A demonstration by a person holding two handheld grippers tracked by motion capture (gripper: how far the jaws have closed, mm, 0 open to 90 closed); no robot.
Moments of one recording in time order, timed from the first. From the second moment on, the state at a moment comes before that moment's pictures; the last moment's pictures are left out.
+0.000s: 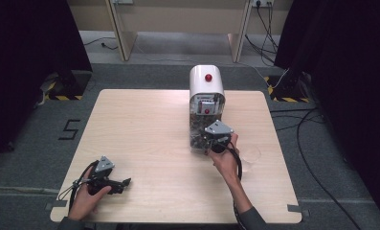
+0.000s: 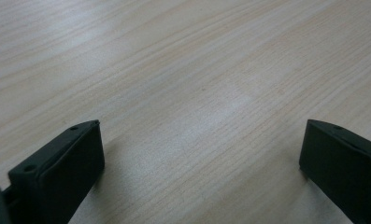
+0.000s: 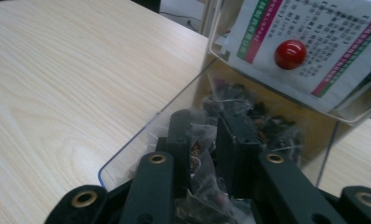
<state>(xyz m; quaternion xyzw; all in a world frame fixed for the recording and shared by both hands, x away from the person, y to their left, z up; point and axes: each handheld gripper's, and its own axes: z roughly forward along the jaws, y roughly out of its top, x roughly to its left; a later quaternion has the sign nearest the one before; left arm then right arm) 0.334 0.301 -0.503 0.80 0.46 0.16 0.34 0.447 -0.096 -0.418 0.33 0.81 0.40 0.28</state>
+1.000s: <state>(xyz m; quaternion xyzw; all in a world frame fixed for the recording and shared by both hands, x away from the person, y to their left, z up) 0.334 0.301 -0.503 0.80 0.46 0.16 0.34 0.436 -0.103 -0.397 0.33 0.80 0.38 0.32</state>
